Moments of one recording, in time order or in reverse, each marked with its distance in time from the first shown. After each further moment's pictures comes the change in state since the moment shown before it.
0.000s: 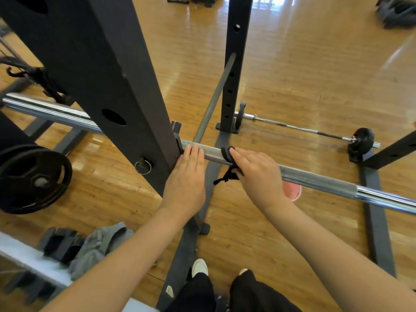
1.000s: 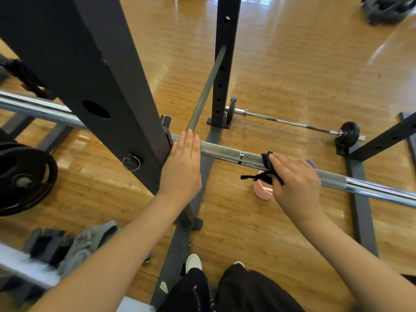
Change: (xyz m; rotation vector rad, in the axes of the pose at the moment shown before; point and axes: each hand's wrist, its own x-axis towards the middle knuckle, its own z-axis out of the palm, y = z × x) left_hand 0.021 0.001 0.008 0.005 0.012 -0.001; right_hand -0.052 0.049 -0.036 -0.058 0.123 0.116
